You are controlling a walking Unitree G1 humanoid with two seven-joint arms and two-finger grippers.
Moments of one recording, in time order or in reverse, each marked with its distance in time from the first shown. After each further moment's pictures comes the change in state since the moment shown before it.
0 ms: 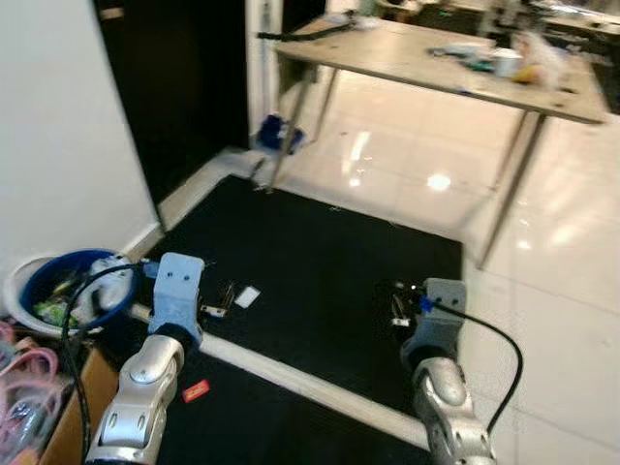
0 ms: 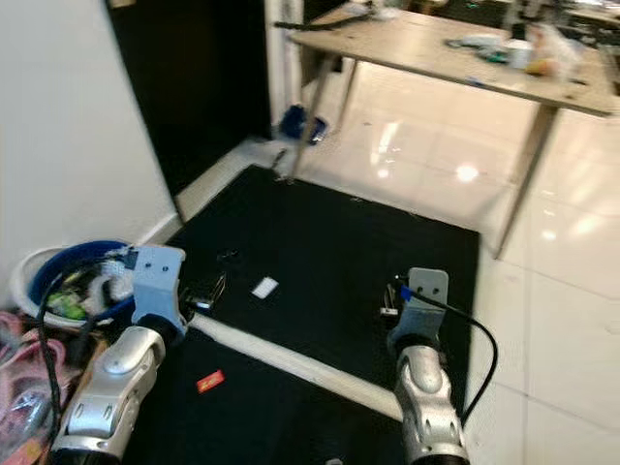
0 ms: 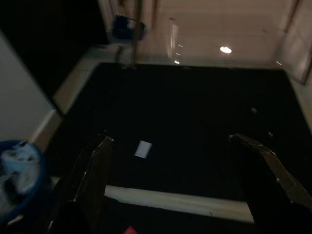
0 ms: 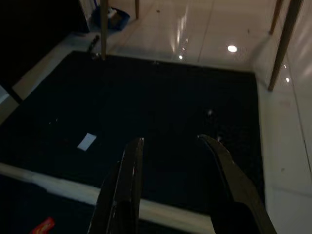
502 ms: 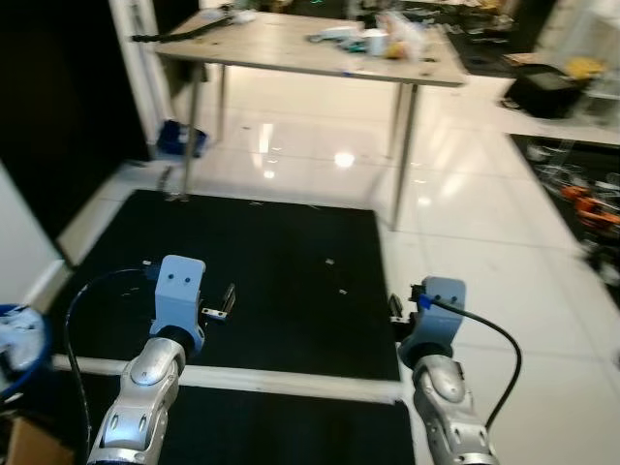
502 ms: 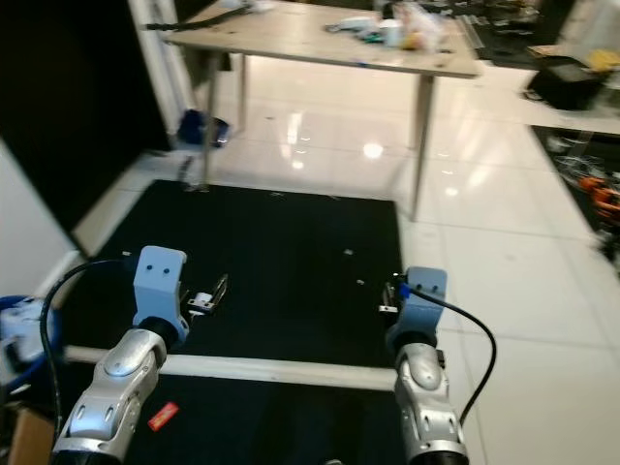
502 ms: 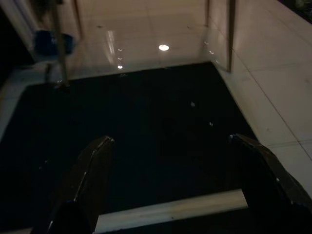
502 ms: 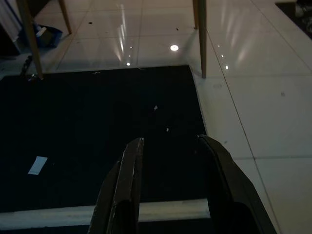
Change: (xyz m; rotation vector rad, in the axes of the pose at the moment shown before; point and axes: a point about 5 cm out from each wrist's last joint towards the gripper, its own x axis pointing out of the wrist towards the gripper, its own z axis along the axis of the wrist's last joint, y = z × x) left arm 0.000 -0.001 -0.002 -0.013 0.015 -0.004; right arm 0.003 0.003 0.004 0.002 -0.013 0.011
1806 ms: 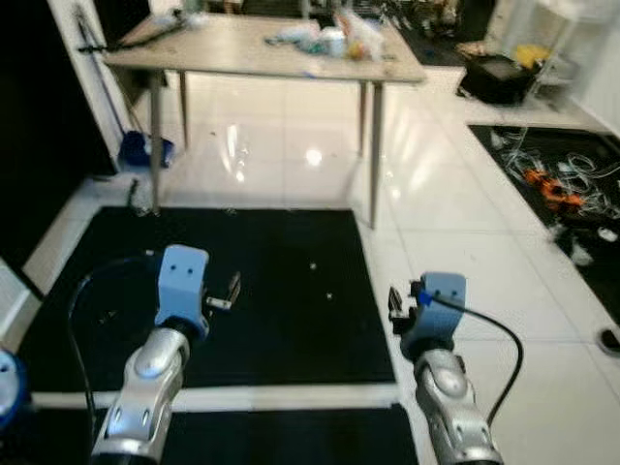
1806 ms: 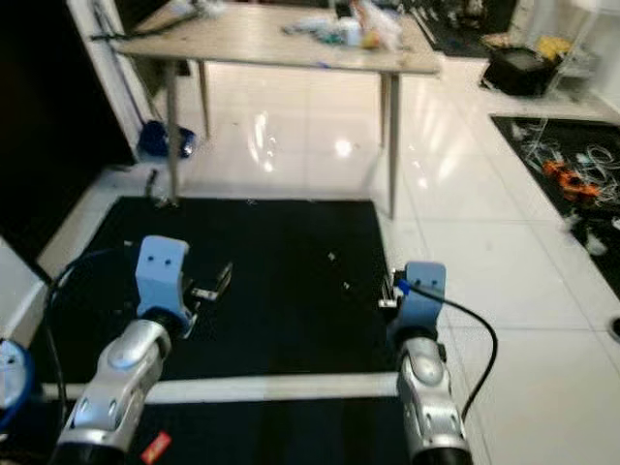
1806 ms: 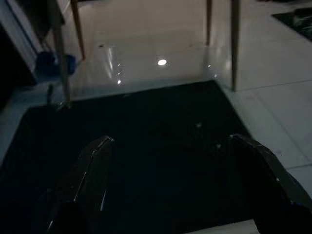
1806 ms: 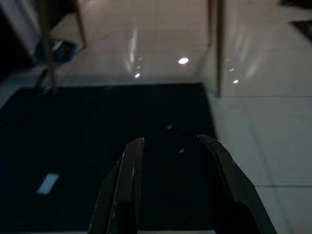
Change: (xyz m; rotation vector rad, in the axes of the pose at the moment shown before) left arm 0.003 0.004 0.009 -0.004 -0.054 0.011; right arm 0.002 0.014 0.007 -0.015 -0.047 0.083
